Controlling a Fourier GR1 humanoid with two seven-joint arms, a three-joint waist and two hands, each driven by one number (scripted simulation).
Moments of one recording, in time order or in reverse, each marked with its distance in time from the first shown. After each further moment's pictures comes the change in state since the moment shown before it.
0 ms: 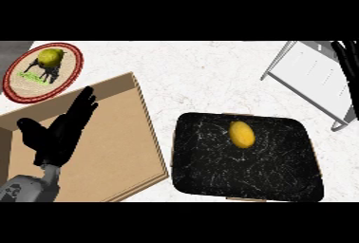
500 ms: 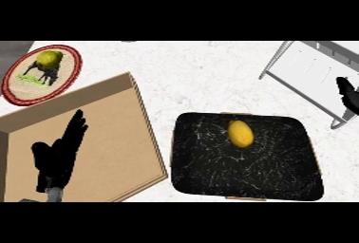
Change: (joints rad) left arm 0.154 -0.043 -0.007 0.035 -0.109 0.141 -0.054; right arm 0.109 0.030 -0.138 0.102 0.188 -0.331 0.071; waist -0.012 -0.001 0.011
